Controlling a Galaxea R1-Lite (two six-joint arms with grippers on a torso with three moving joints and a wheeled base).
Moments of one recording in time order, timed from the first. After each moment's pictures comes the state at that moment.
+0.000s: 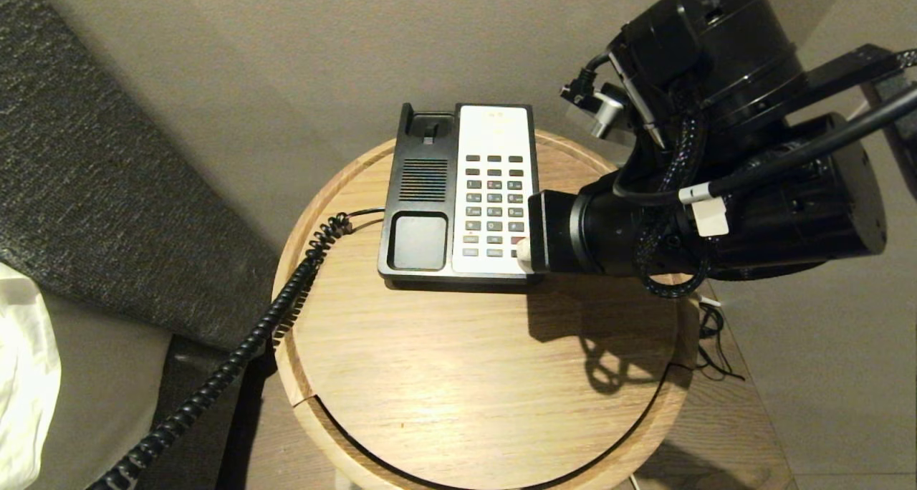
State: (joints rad) left arm -0.99 0.53 -0.99 0.40 0.13 -0.57; right arm 0.88 1.74 -1.62 0.56 -0.22 0.56
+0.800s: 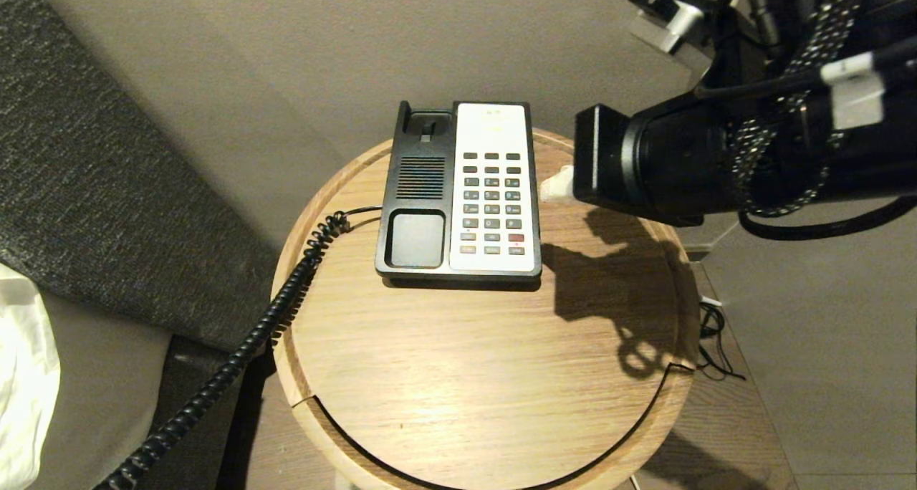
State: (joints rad) left arm -0.99 0.53 -0.98 0.40 0.13 -0.57; right arm 0.88 1.64 -1.68 0.53 -0.21 0.57
